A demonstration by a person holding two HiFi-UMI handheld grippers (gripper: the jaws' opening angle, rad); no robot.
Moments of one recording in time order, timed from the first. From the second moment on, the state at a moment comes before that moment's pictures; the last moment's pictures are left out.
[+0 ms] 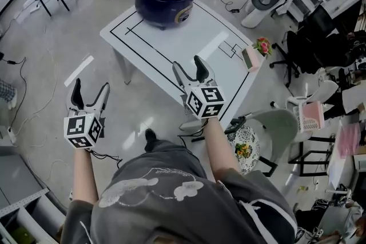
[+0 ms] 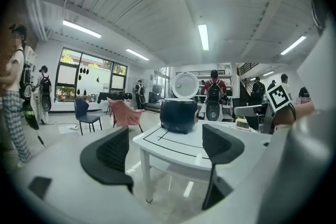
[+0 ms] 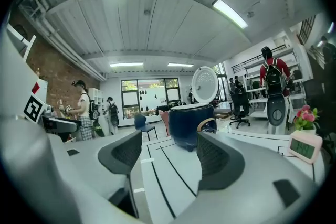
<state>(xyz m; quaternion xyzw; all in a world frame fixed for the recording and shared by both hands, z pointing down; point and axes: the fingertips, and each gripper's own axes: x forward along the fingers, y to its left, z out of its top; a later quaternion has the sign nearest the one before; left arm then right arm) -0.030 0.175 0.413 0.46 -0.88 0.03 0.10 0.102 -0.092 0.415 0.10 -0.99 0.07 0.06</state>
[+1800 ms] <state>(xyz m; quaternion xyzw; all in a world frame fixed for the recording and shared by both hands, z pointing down) -0.369 -0.201 0.393 0.74 -0.67 0.05 0.07 -0.137 -0.318 0.363 0.40 -0.91 0.09 0.10</state>
